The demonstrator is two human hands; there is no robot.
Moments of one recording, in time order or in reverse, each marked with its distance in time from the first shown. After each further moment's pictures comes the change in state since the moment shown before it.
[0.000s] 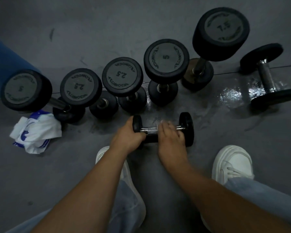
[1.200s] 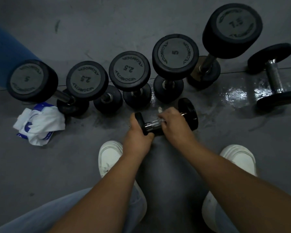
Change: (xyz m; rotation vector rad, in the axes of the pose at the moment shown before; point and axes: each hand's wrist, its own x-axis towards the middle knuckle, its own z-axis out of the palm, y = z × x) left_hand -0.012 -0.007 0.032 -0.122 0.175 0.034; right_hand 0.050 0.011 -0.025 0.404 -0.027 -0.058
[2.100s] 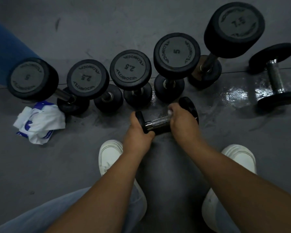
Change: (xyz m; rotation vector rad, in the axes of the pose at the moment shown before) left_hand 0.002 0.000 -0.001 -0.032 0.003 0.009; right_hand -0.001 0.001 -0.014 -0.032 0.103 0.159
